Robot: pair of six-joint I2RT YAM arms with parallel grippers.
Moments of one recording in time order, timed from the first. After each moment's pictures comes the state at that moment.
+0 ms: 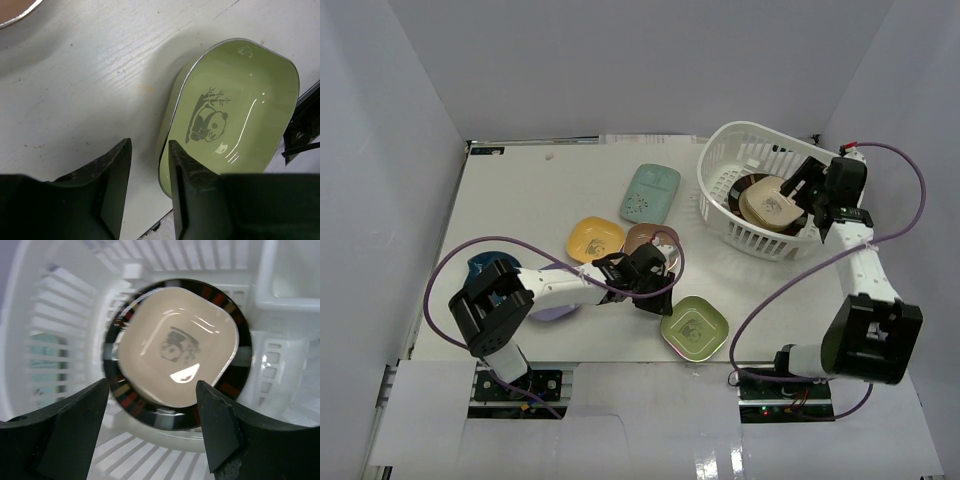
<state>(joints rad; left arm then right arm) -0.99 1.65 0.92 -0.18 0.16 -0.59 -0.16 1.39 1.05 -0.23 -0.08 0.43</state>
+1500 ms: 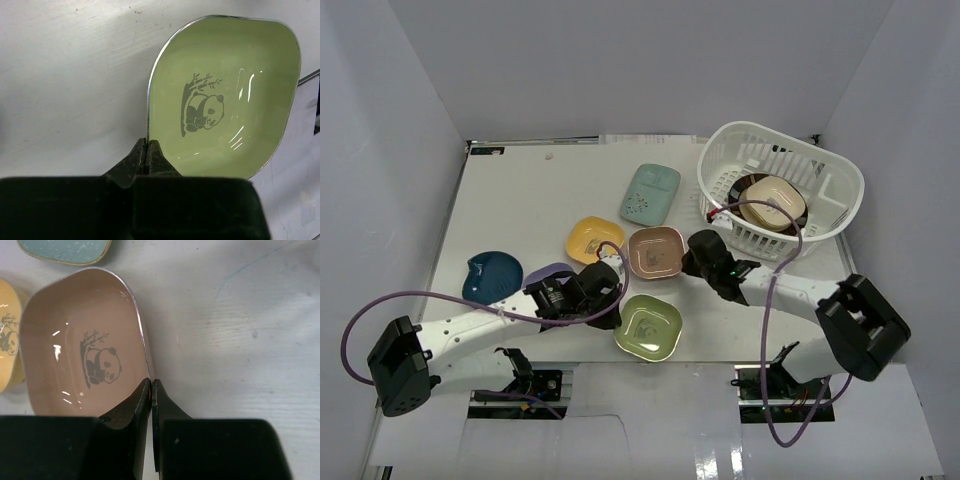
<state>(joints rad) -1.00 1.10 0.69 -0.54 -0.02 -0.67 0.76 1.47 0.67 0.10 0.36 0.77</state>
